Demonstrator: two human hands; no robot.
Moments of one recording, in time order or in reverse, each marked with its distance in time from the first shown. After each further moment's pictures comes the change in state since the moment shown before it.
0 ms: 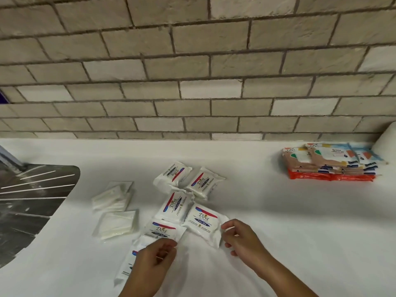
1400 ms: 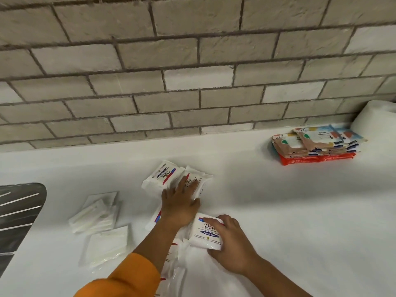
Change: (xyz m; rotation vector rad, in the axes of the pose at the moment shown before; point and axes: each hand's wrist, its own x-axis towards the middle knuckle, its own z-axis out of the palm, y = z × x) left_hand 0.193 0.017 0.056 0.868 -0.167 0.372; right_hand 0.055 0.030 0.067 -0.646 0.146 -0.357
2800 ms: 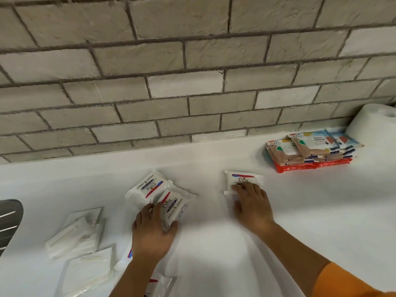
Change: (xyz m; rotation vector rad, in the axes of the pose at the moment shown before) left_hand -0.027 -0.032 0.019 -0.146 0.387 -0.157; right_hand 0.093 0.102 -0.071 -0.424 0.476 0.013
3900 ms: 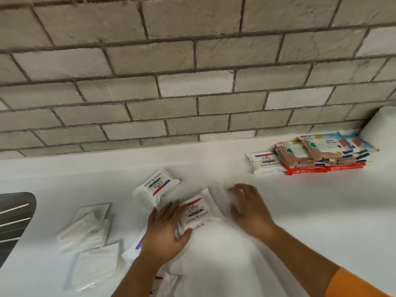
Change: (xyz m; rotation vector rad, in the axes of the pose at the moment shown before) left_hand -0.004 -0.002 0.000 0.019 -0.090 0.312; right_hand 0.005 -0.023 -0.007 0.221 -0.050 -0.124
